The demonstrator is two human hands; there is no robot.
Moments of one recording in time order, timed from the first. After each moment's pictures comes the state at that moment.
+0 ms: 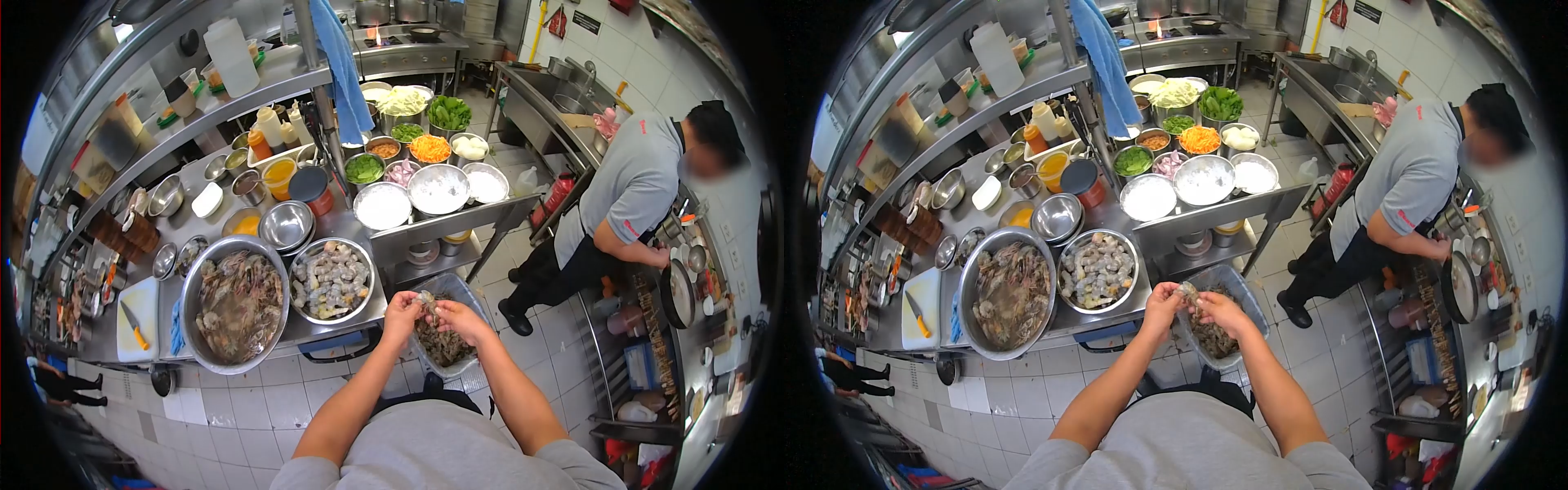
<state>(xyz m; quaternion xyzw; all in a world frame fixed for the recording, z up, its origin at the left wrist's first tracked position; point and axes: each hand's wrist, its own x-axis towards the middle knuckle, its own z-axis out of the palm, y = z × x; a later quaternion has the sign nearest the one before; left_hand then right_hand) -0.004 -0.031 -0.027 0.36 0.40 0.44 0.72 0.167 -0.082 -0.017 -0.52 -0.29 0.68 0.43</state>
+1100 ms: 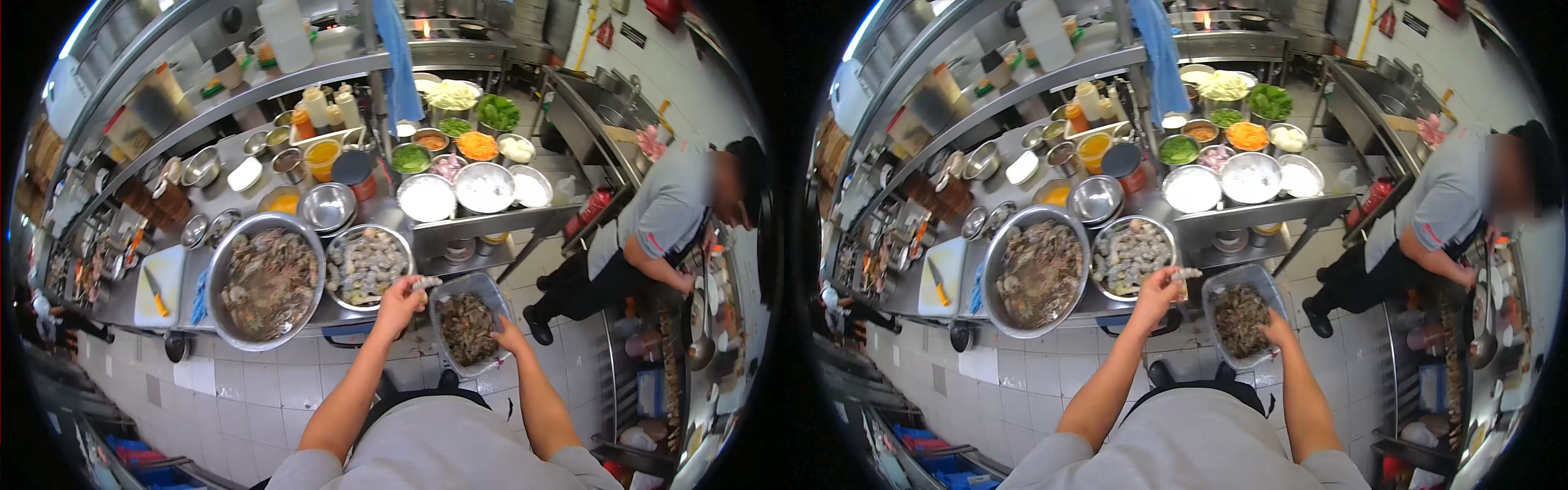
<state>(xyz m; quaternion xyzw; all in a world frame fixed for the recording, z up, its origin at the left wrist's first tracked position) -0.084 -0.011 0.033 0.47 0.43 0.40 0.66 0.239 -0.129 -0.145 -0.75 -0.54 0.31 0.22</state>
